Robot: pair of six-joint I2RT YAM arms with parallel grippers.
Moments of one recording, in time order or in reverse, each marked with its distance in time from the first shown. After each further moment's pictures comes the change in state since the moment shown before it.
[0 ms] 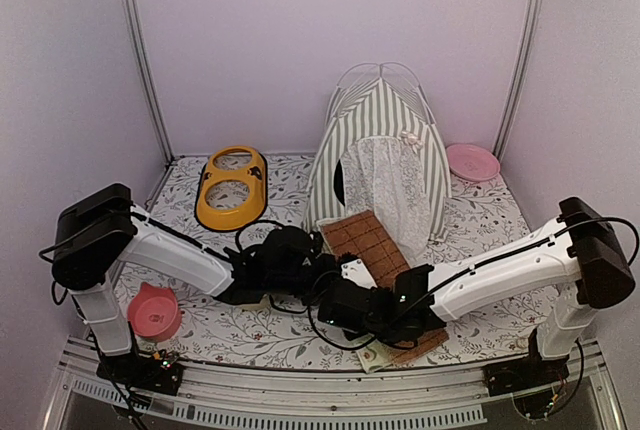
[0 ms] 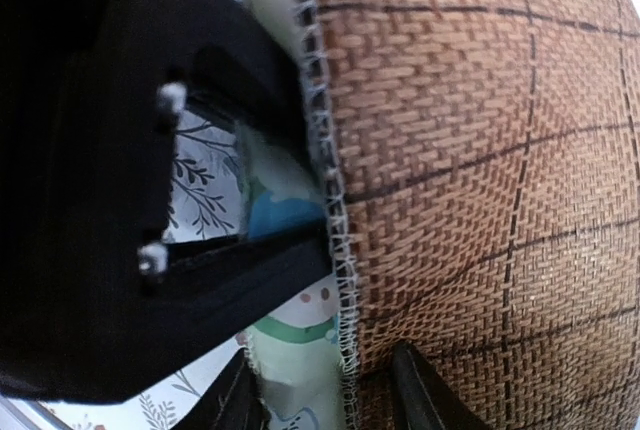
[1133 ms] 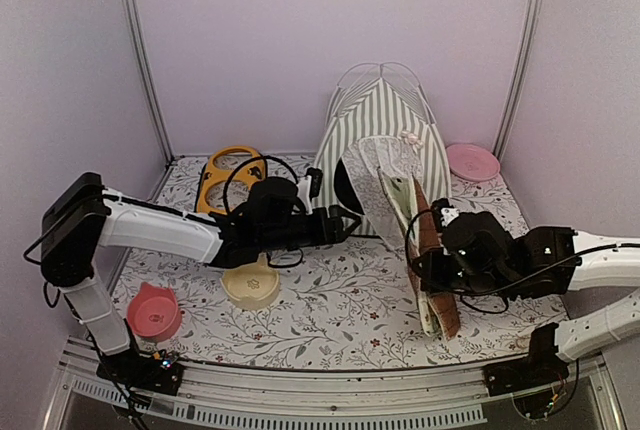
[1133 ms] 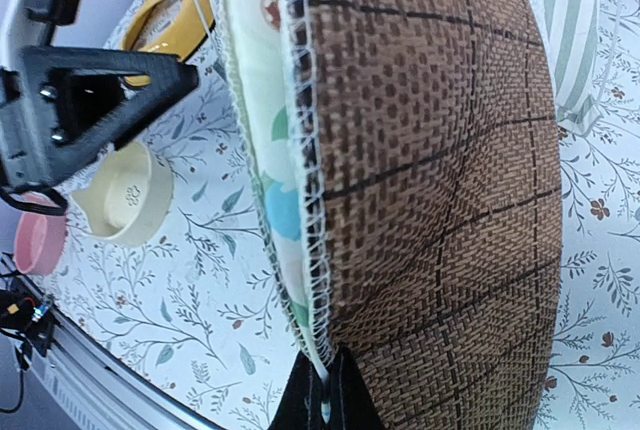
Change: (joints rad) left arm 0.133 -0.106 0.113 -0.046 -0.058 0.516; right arm -0.198 -0.687 -0.285 -0.047 -0.118 -0.019
